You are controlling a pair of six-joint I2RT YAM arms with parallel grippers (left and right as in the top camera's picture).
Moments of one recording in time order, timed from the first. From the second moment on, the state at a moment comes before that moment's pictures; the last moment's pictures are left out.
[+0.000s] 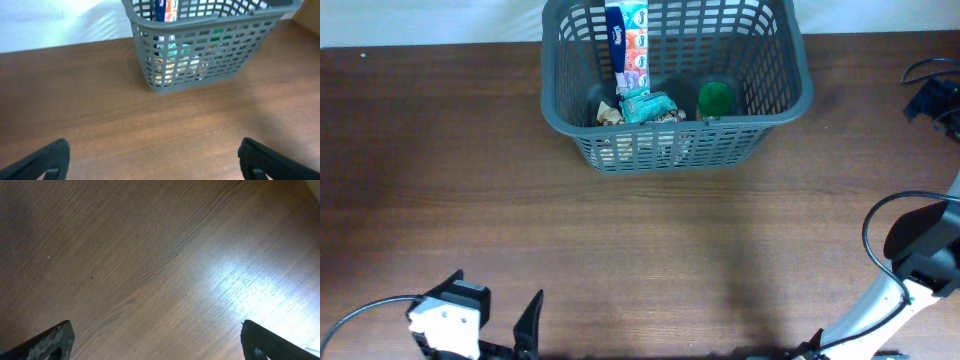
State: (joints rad) left arm -0.05 0.38 1.19 -1.25 0.22 0.05; right arm -0.49 2.13 2.32 -1.54 0.18 0.29
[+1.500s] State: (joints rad) left arm -0.02 0.01 0.12 0.09 0.21 0.13; right arm -0.49 2.13 2.32 -1.54 0.18 0.29
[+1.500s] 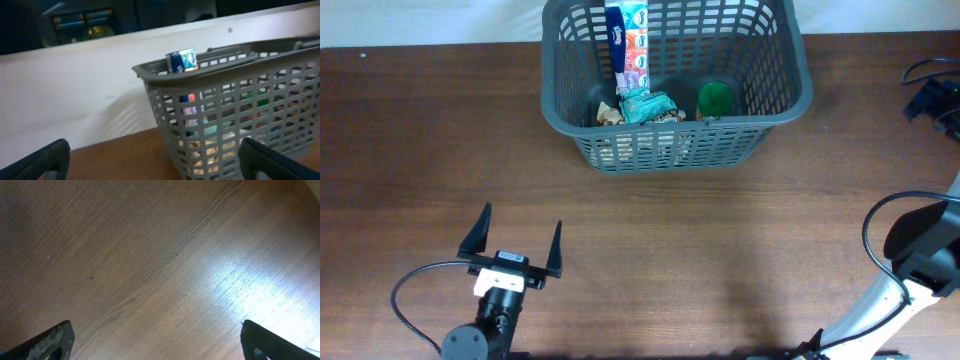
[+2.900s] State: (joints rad) left arm -0.01 0.01 0.01 -0.06 0.12 0.11; right arm -0.49 2.13 2.32 -1.54 0.18 0.29
